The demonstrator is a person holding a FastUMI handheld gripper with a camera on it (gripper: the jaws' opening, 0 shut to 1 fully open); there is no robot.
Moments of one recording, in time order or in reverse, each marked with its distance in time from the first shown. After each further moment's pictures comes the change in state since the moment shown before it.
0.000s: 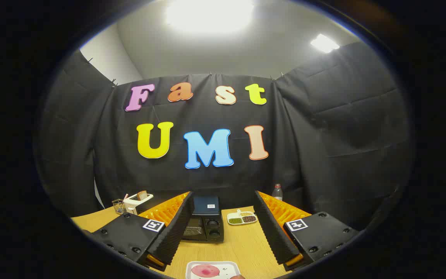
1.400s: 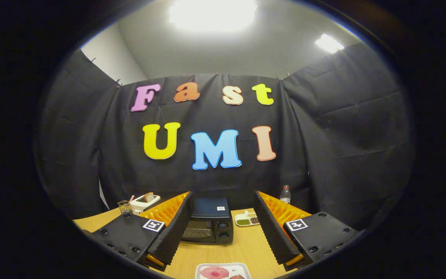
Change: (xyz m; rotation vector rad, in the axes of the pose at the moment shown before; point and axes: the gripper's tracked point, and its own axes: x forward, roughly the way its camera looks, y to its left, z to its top) arm 0.012 0.029 0.015 0.001 -0.005 0.038
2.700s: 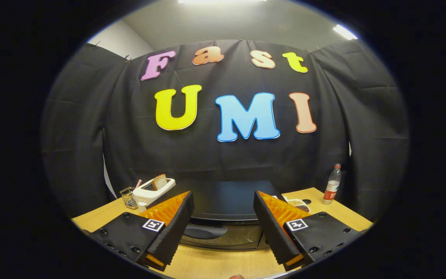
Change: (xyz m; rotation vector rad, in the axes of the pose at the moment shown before) arm 0.157 0.122 -0.116 -0.011 0.223 0.138
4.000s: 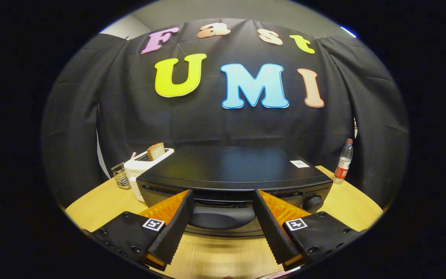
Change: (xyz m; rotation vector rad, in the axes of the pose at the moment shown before) arm 0.027 0.031 -0.086 -0.030 0.147 -0.022
